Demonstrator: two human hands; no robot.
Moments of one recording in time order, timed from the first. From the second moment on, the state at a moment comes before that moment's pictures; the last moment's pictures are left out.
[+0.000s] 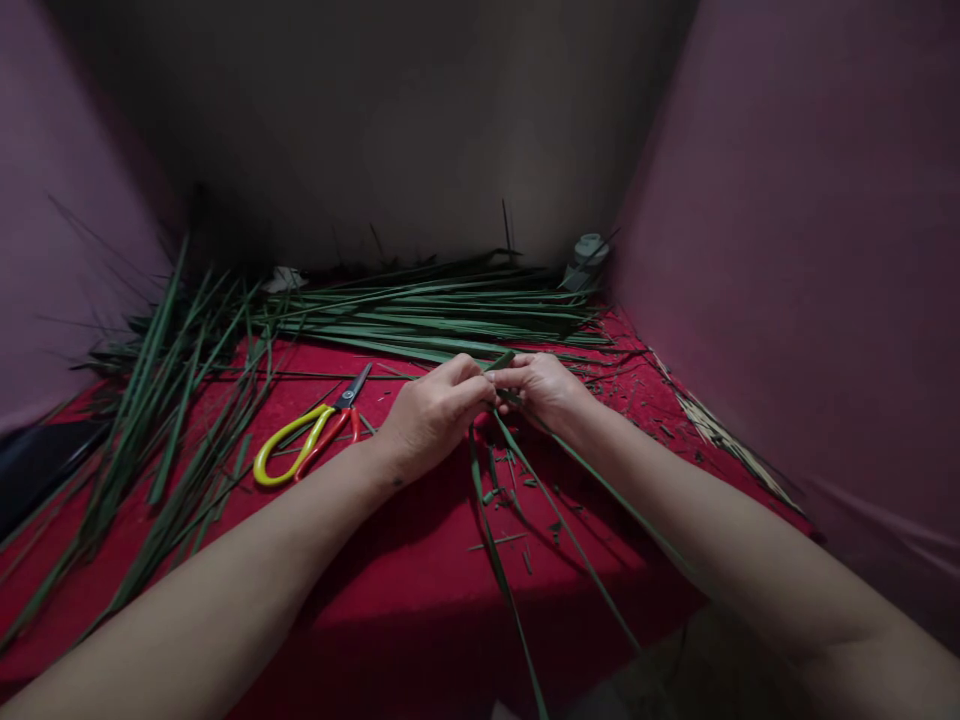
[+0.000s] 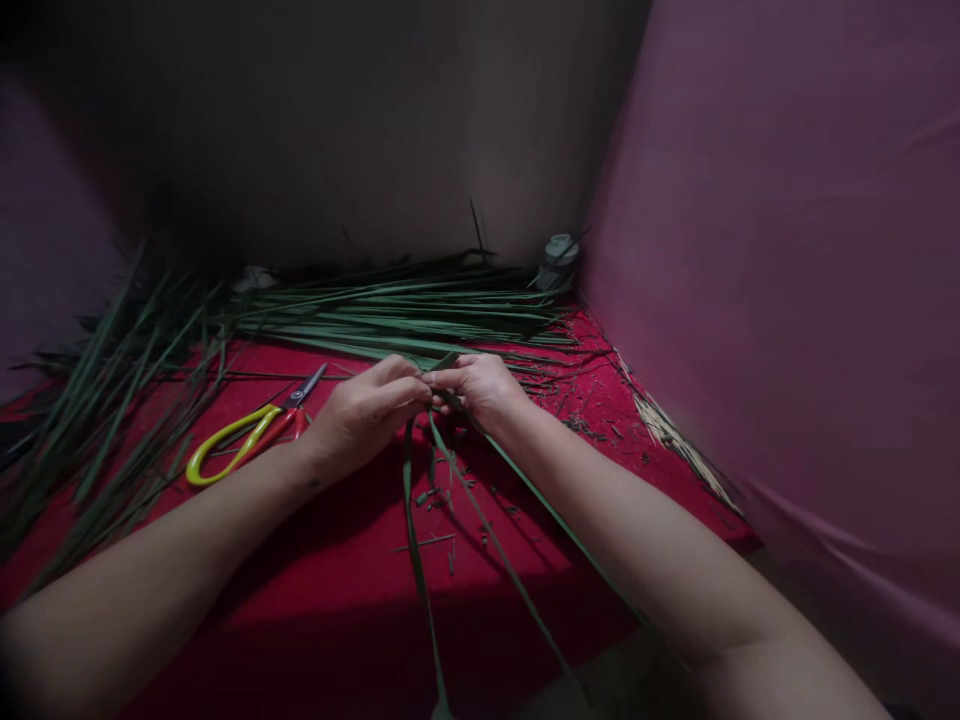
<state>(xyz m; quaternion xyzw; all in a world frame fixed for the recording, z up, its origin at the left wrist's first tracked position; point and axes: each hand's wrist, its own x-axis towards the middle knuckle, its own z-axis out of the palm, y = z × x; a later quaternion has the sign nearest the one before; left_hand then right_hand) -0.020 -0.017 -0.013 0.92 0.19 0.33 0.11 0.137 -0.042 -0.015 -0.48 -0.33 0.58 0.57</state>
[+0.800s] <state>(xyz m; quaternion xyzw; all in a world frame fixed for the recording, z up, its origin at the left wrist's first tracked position) -0.005 -0.019 -0.010 0.71 0.34 0.44 0.43 0.136 -0.053 -0.016 -0.42 -0.33 0.63 0.56</state>
